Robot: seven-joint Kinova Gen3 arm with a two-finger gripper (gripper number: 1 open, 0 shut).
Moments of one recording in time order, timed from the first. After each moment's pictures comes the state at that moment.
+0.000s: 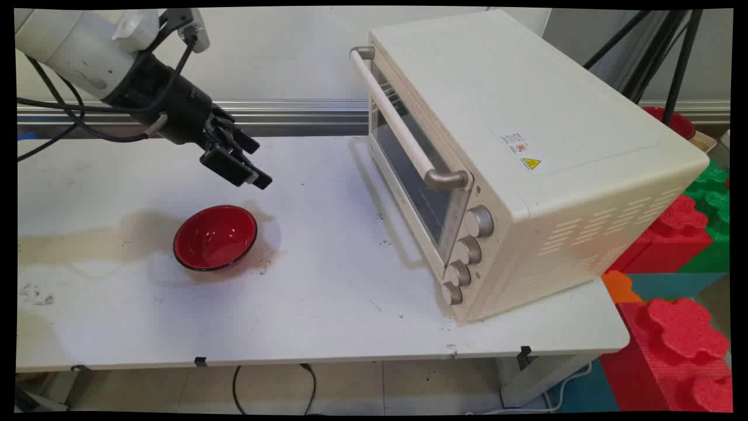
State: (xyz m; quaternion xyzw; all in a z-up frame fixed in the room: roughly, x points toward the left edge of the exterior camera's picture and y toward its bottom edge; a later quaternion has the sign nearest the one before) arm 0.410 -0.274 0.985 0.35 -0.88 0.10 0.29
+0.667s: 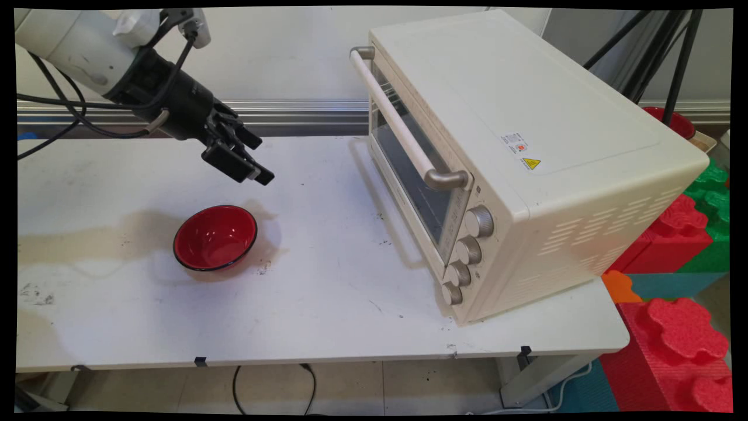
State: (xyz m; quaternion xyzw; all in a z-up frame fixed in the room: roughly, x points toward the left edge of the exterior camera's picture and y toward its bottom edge) arm 0.409 -0.277 0.989 0.34 -0.89 0.11 0.29
